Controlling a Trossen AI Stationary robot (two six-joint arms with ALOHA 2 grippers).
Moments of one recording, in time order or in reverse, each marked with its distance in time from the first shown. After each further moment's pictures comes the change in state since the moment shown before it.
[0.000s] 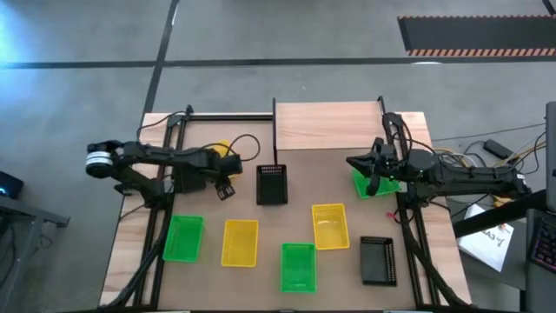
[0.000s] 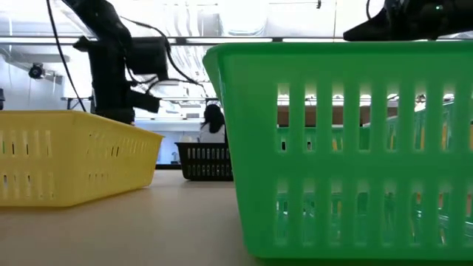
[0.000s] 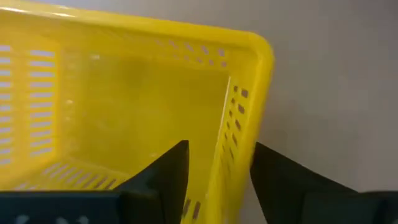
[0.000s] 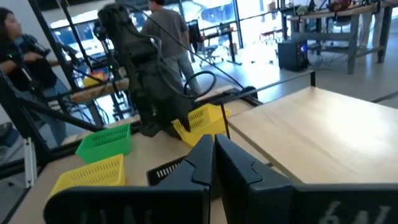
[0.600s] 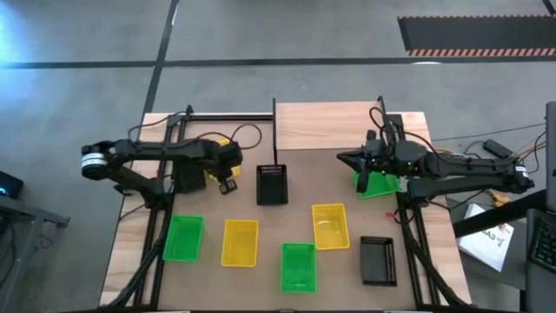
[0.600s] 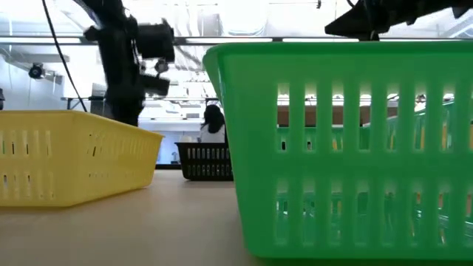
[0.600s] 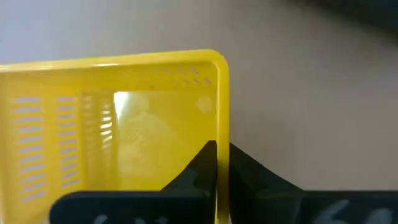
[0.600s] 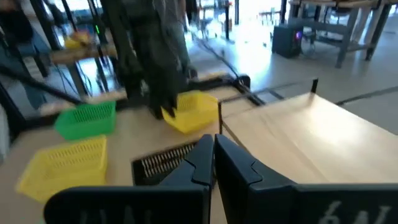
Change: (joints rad) left arm 0.049 -0.068 0.117 -0.058 0.109 0.101; right arm 0.000 0.105 0.239 -0.161 -0.002 -0.114
